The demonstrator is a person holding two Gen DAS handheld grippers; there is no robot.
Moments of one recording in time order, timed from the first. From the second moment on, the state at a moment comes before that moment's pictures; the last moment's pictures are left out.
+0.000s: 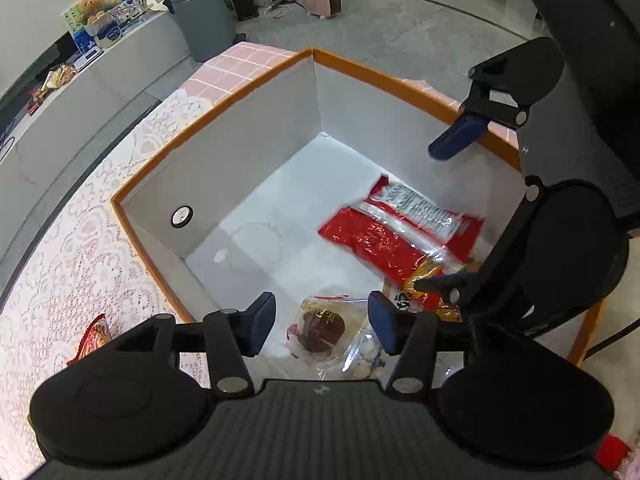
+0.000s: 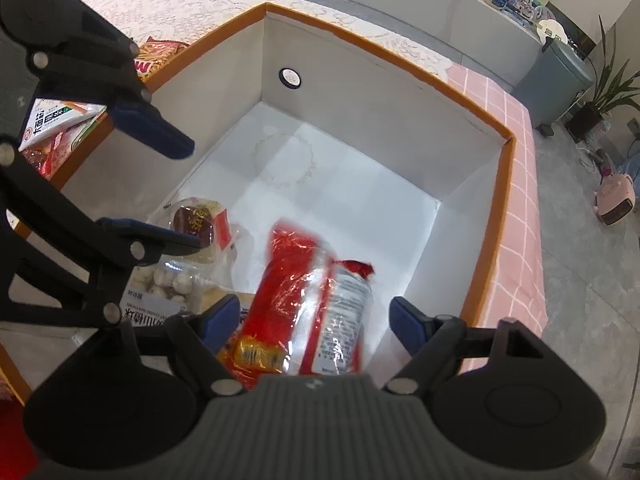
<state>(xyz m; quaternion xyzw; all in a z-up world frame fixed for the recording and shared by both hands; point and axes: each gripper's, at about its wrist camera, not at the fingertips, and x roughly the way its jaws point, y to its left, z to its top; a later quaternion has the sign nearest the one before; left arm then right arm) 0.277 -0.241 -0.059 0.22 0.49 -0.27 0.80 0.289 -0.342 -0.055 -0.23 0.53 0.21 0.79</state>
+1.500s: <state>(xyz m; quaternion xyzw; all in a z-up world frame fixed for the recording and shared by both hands) 0.135 0.012 0.021 0.03 0.36 -0.09 0.93 0.140 -0.159 0.031 -0.04 0.35 0.15 0.92</state>
